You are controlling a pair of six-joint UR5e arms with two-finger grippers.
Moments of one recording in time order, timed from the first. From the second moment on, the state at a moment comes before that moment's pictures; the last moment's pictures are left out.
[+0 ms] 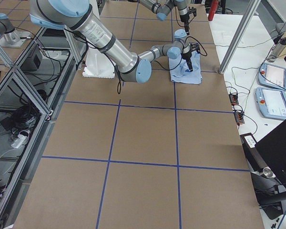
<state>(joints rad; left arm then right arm) -0.97 -2.15 -1.35 -2.11 -1.91 -0.87 0.70 -0.59 1.05 -1.23 1.69 1.00</state>
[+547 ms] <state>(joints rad) -0.97 -2.15 -1.35 -2.11 -1.91 -0.87 0.71 -0.68 1.12 -1.29 1.81 1.01</state>
